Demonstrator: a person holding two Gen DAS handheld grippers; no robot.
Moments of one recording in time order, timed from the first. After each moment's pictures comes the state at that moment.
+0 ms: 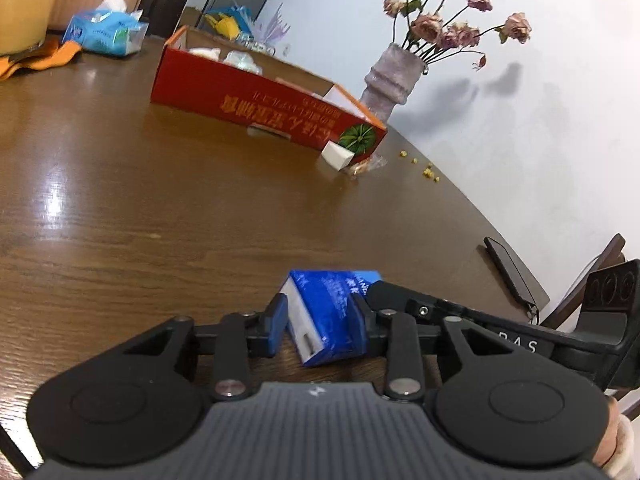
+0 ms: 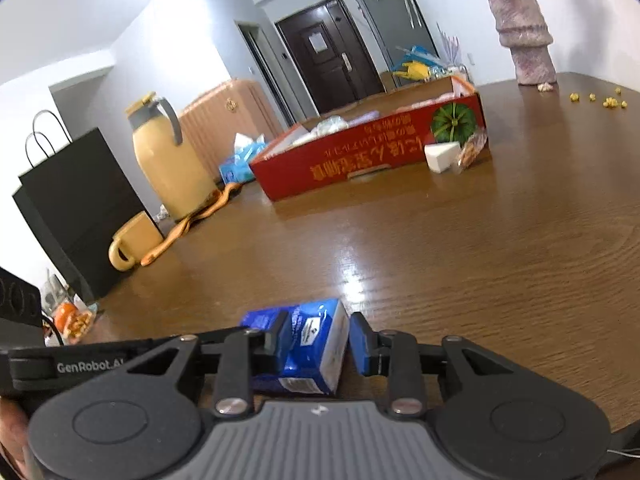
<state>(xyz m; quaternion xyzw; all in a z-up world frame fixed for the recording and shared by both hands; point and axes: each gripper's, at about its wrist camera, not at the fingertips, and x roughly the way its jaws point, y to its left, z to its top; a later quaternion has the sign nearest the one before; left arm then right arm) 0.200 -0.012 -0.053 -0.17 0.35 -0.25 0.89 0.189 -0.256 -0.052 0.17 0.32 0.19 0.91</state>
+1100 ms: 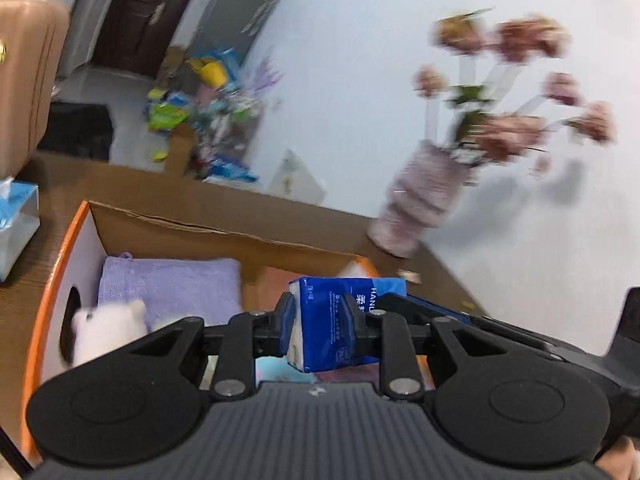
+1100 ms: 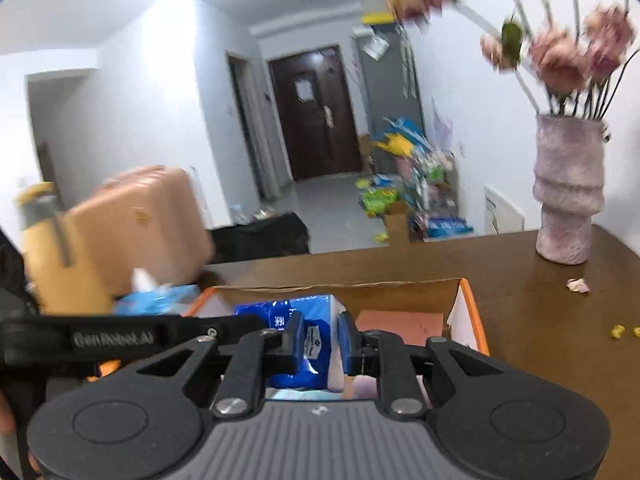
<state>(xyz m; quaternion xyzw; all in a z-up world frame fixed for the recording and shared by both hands) 0.550 -0.057 0.038 -0.17 0.31 -0.24 0.90 0.508 -0.267 0.053 0.08 0.26 0.12 0.96</state>
